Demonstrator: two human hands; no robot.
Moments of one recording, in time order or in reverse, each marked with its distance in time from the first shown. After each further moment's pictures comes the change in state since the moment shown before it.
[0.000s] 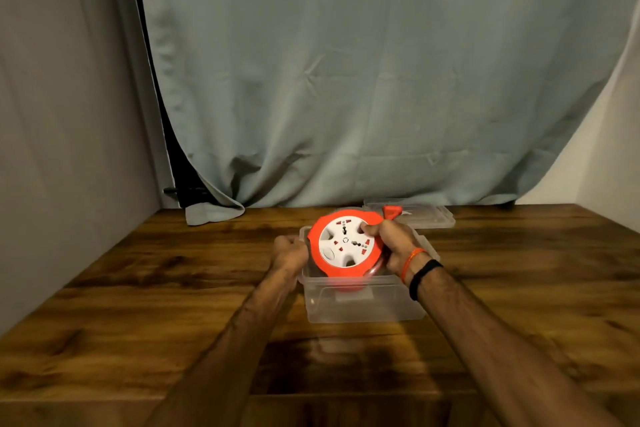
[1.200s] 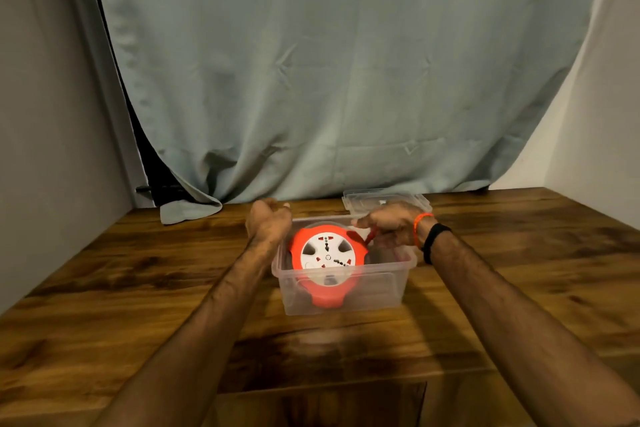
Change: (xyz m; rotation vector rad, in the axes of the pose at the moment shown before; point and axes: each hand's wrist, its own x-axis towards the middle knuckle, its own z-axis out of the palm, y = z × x) left_hand -0.010 0.048 0.002 0.145 0.098 0.185; right_hand -0.013 -0.044 -0.042 -0.727 -0.039 -0.004
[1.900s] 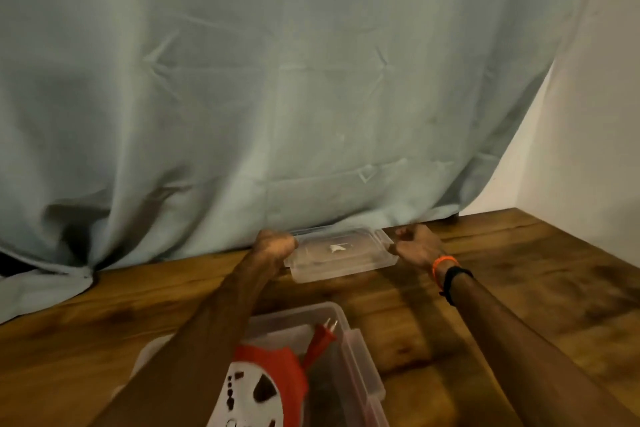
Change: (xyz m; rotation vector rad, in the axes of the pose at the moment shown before) left_hand 0.126 0.035 0.218 0.116 -0.465 -0.149; right_hand 0.195 0.075 -0.133 -0.143 0.437 0.039
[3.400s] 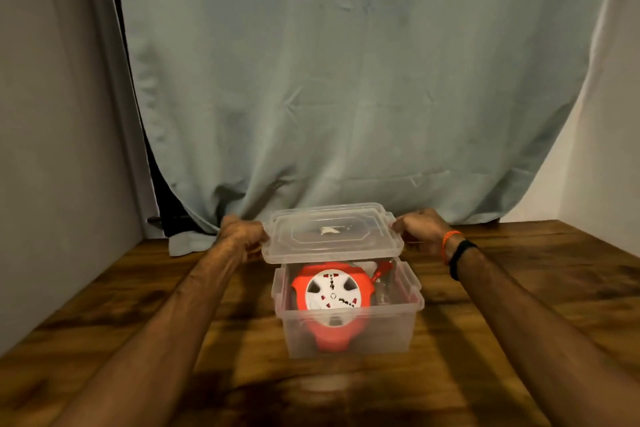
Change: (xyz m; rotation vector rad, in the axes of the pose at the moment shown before) left_hand -0.191 -0.050 -0.198 -0.248 0.340 -0.035; right_hand -0.187 -0.081 -0.009 0.463 -0.271 -0.086
